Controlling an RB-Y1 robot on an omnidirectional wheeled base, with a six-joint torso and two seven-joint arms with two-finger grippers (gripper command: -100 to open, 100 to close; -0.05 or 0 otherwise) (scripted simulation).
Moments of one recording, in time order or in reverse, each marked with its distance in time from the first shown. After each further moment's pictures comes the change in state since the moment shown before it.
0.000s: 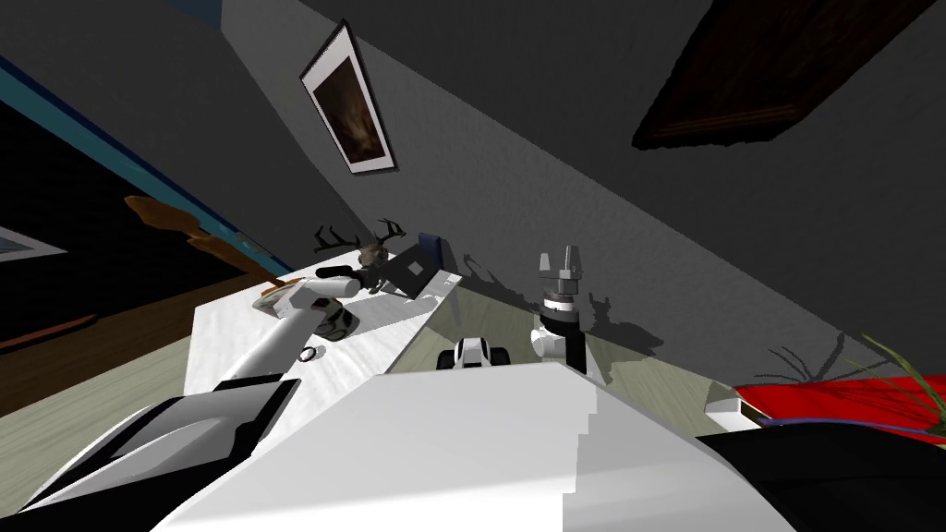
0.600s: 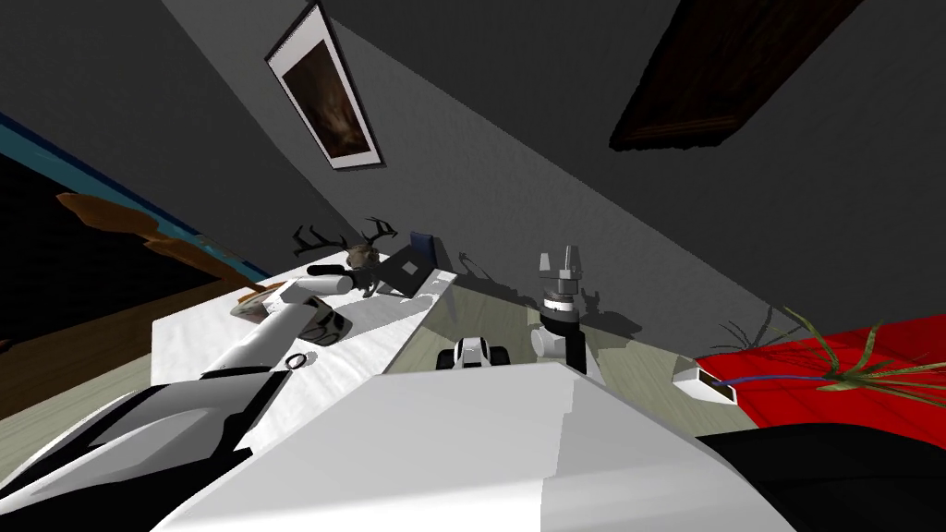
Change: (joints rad) left arm -0.067 0.079 -0.051 0.177 0.091 -0.038 0.001; right arm 0.000 0.000 0.000 0.000 0.000 0.000 0.000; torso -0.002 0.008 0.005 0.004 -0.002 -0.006
